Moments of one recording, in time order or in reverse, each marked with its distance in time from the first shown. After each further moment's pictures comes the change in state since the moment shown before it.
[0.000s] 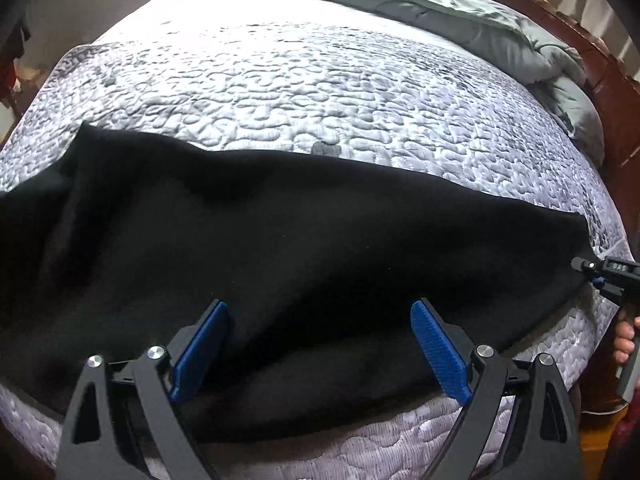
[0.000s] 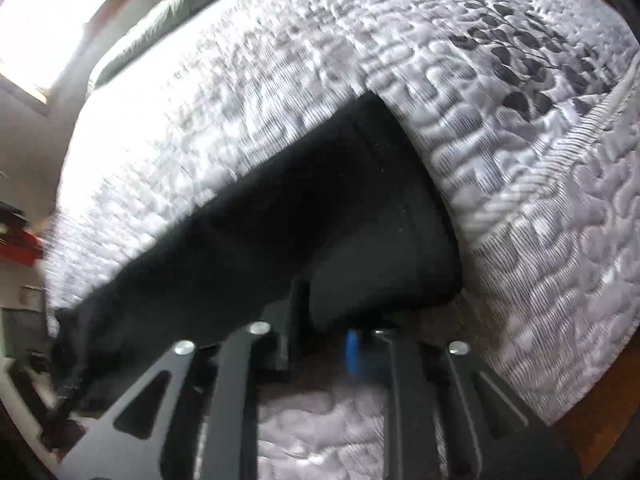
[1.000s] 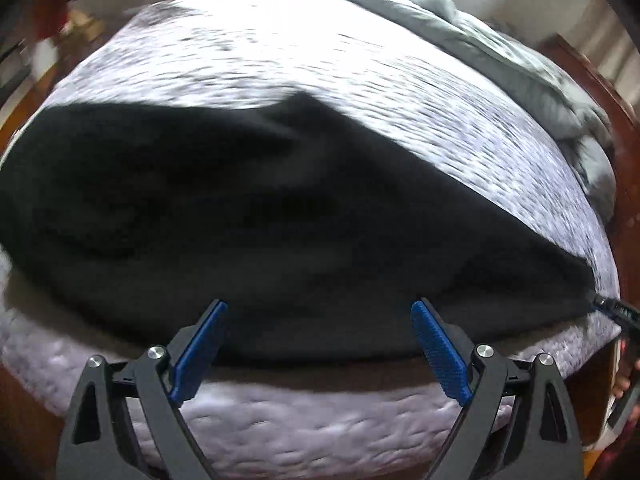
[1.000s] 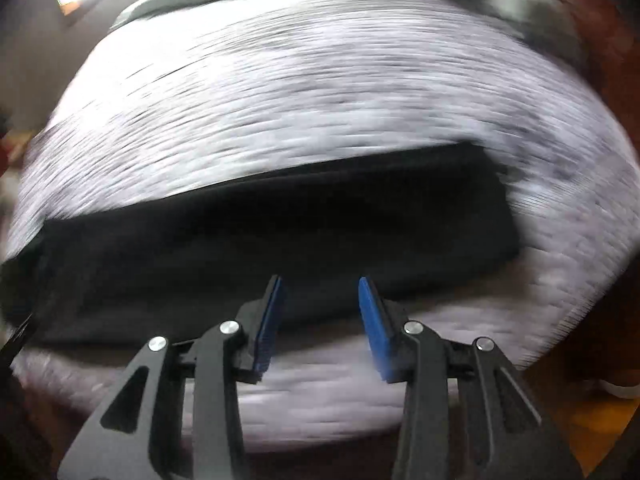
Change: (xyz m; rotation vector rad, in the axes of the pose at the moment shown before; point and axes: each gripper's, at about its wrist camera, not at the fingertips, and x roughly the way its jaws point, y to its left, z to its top) left arm -0.069 0.115 -0.039 -0.227 -0.026 0.029; right arm -0.044 0.121 -0.054 -0.351 -0.003 -0.189
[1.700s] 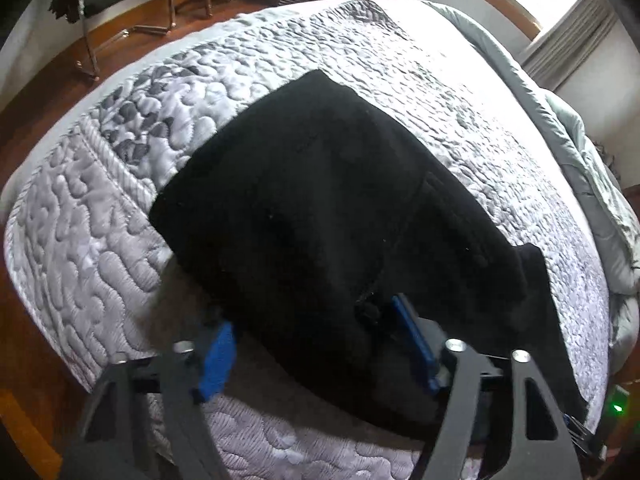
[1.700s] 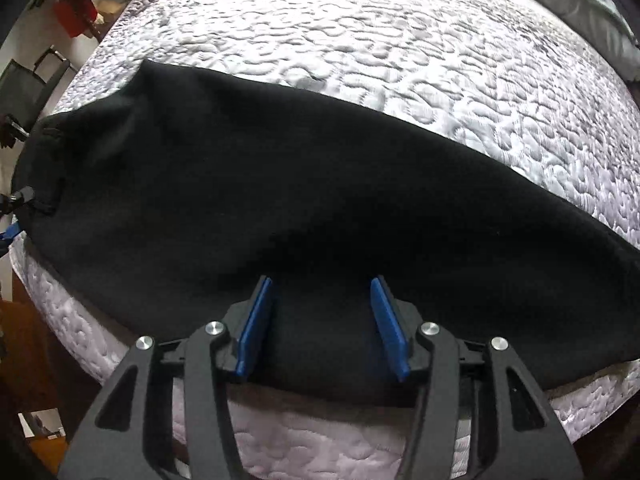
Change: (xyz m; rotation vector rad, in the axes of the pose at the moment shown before) left arm -0.016 0.192 0.036 -0.424 -0.070 0.125; right arm 0.070 0.212 -0.008 -0.380 0.150 0.123
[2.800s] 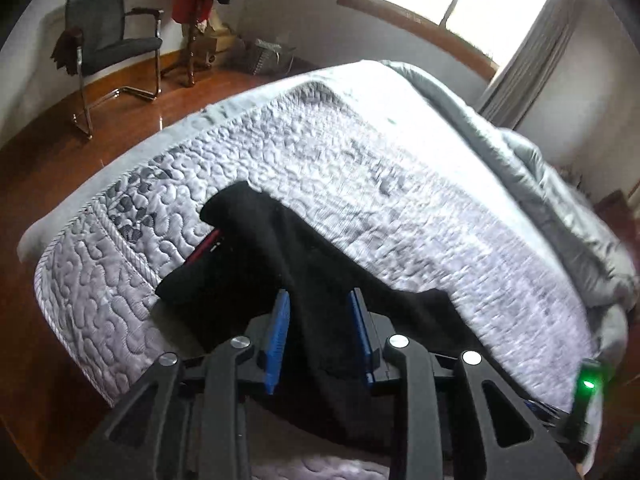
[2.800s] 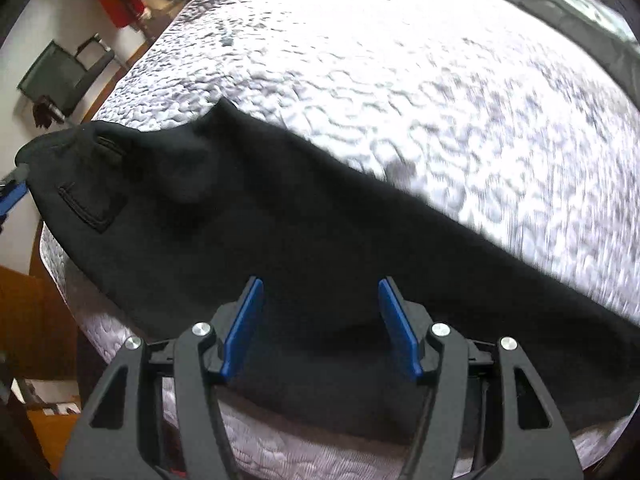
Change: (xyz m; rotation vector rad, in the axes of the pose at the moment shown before) left arm -0.101 -0.047 -0.003 0.038 -0.258 -0.080; right arm -0.015 0.041 0.066 -0.136 -0.054 0.097
